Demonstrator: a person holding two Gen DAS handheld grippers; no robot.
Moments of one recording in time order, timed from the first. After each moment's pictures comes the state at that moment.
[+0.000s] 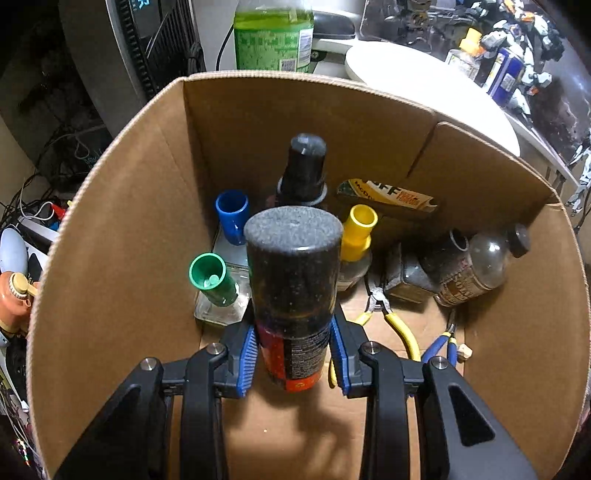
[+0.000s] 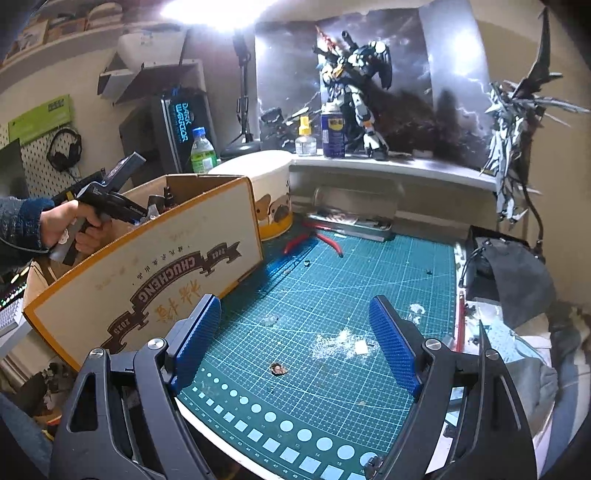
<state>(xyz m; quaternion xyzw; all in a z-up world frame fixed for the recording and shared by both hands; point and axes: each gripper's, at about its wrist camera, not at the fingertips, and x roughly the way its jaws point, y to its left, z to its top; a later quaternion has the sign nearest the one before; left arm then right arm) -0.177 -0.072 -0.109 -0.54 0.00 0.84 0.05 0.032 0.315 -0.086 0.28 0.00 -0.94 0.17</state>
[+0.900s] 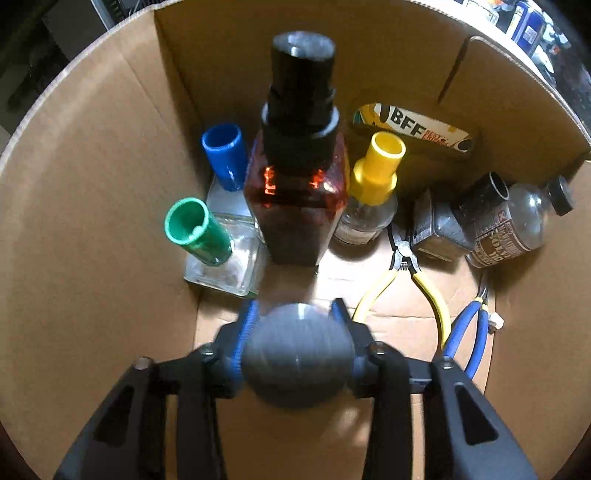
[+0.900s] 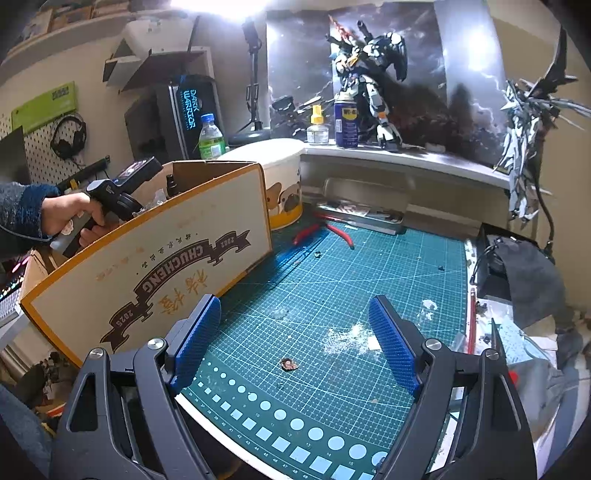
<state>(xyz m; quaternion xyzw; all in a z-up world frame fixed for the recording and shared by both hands) -0.159 -0.047 -0.119 -0.60 0.04 0.80 0.03 0.030 0.303 -0.089 0.29 0.02 -0.94 0.18</state>
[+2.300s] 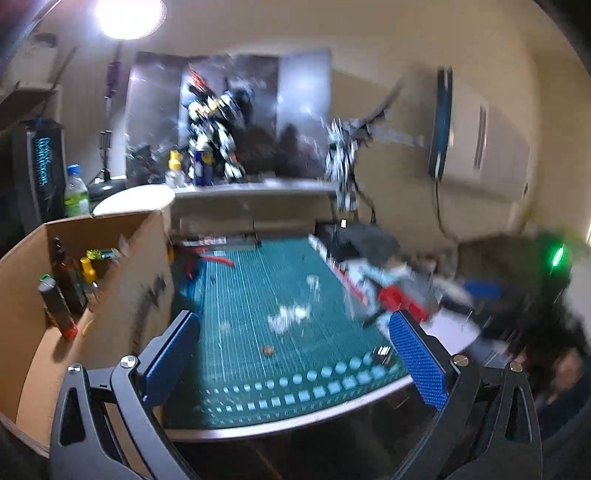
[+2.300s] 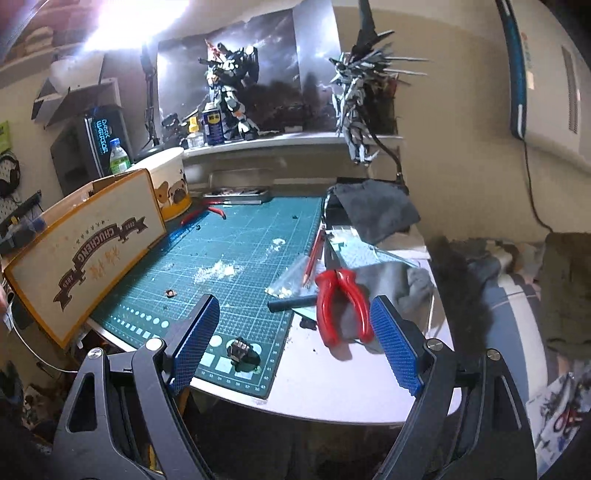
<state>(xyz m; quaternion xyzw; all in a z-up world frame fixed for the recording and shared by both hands) 0.097 0.167 -0.080 -0.24 0.05 0.93 0.26 0.135 0.440 -0.092 0.30 -0.04 -0.95 0.01</state>
